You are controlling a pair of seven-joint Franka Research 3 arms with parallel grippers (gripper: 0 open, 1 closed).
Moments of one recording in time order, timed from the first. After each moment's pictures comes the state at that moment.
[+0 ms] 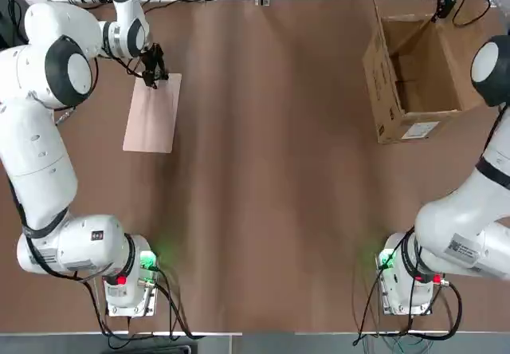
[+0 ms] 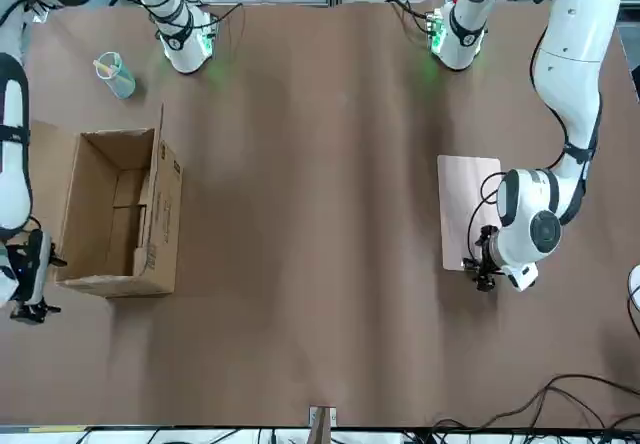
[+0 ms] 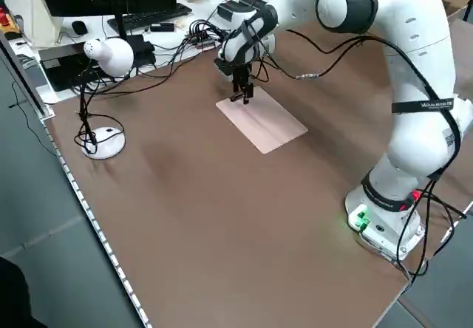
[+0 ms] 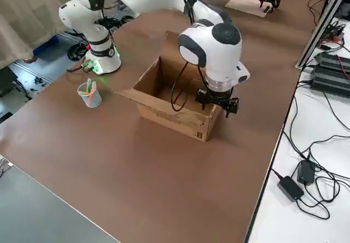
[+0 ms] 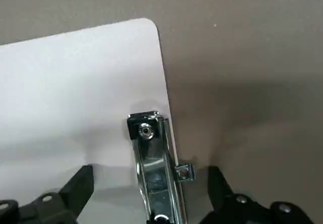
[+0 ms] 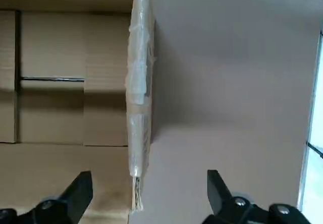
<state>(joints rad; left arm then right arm) 0.07 0.68 -0.12 -1.79 0.09 2.42 -1.45 -0.31 0.71 0.11 -1.20 0.00 1.90 -1.89</state>
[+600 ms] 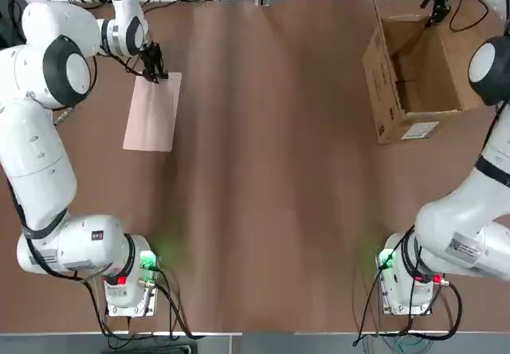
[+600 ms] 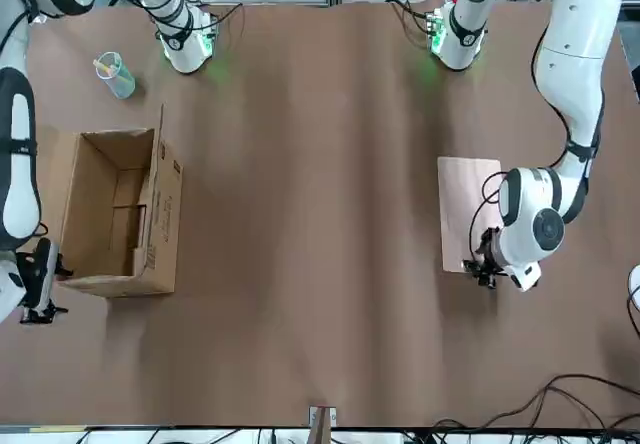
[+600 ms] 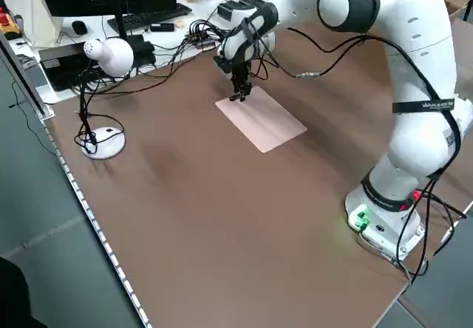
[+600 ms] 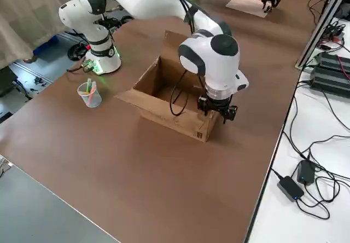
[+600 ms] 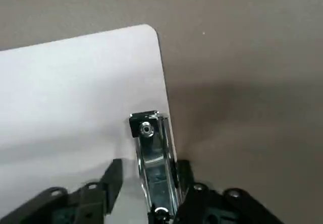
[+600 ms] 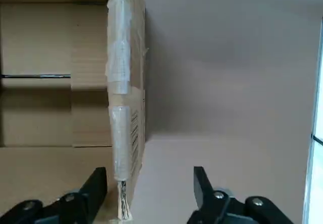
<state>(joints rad) 0.08 0.66 -0.11 -1.80 0.09 2.43 -1.45 -0.32 0.74 0.10 -1.20 0.00 1.95 -1.88</state>
